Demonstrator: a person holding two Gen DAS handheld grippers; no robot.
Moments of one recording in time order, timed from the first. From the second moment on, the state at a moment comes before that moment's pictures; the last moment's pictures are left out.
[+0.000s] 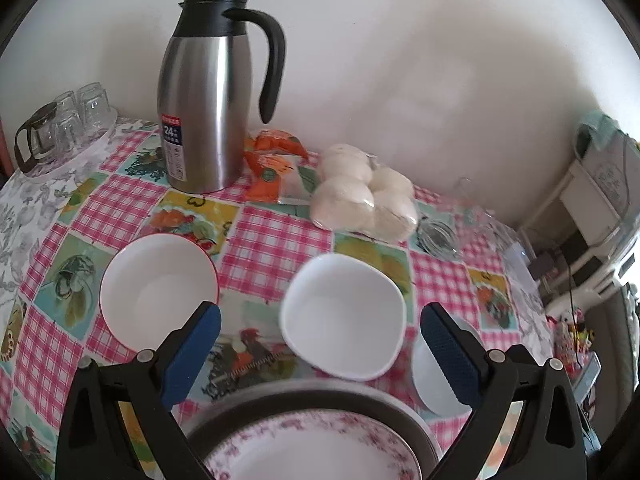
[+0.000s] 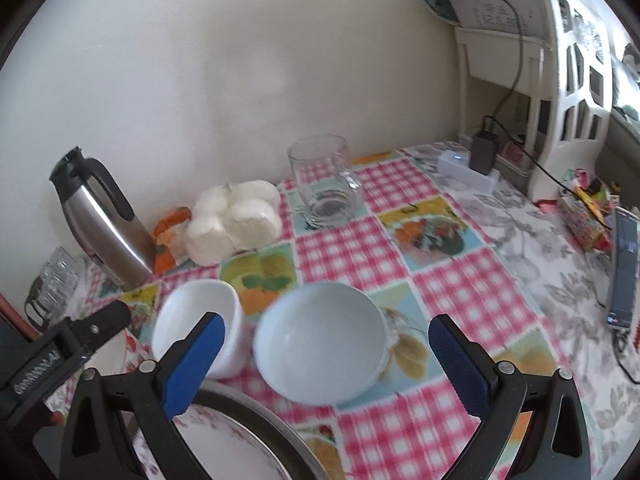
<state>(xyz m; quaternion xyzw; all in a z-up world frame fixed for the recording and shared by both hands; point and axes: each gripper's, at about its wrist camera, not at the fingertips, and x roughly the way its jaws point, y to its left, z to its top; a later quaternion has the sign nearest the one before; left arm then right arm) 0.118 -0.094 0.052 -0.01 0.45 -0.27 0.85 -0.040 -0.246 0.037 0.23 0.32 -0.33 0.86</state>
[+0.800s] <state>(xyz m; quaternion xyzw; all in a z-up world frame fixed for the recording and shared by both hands) 0.196 -0.015 0.032 -0.04 0.50 -0.14 0.85 0.049 -0.181 0.012 0.21 0.36 -0.22 0.88</state>
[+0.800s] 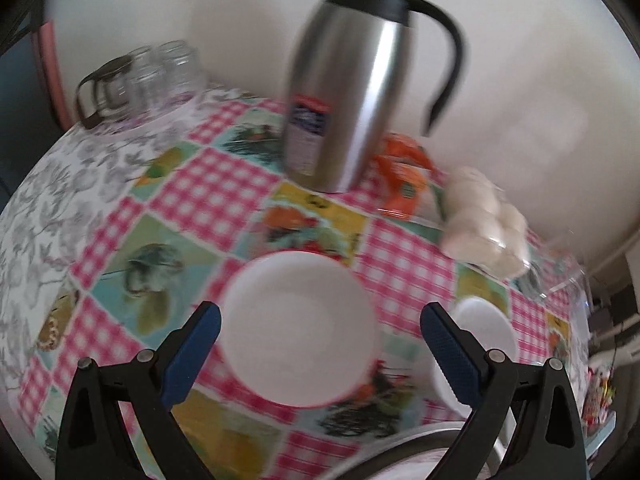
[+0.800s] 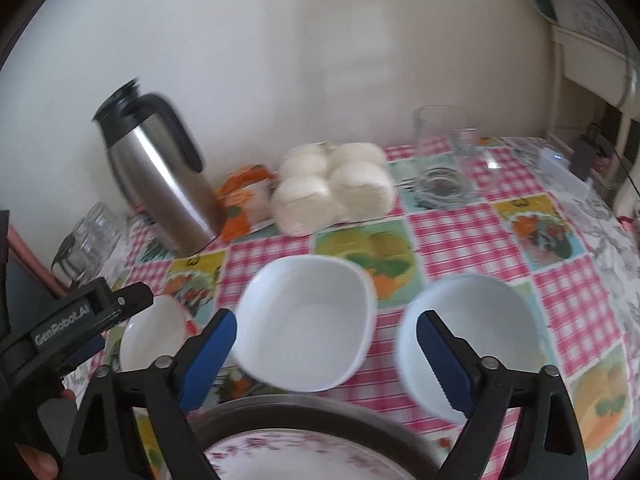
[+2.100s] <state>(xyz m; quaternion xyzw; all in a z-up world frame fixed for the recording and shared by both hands) 0.231 0.029 -0.064 -0.10 0.62 -0.14 0.77 0.118 -0.081 -0.046 0.20 0.45 -0.11 0.87</state>
